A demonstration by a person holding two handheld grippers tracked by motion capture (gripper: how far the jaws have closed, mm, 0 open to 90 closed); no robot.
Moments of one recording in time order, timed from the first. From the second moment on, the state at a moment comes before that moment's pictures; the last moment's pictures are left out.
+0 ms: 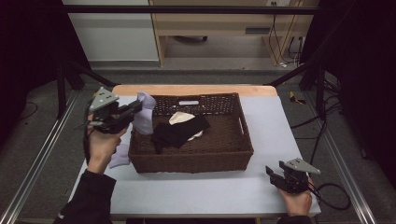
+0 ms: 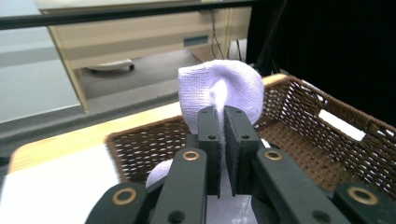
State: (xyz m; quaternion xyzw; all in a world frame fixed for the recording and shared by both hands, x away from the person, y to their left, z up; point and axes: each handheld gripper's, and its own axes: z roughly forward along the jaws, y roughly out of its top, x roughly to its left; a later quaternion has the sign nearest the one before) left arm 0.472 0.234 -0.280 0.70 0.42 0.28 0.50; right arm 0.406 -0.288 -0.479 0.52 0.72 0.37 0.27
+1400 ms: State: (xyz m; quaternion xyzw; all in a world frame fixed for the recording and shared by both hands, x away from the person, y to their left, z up) left arm 0.459 0.311 -0.428 0.72 0.54 0.24 0.38; right arm 0.405 -0.287 -0.480 0.52 0.72 0.37 0.27
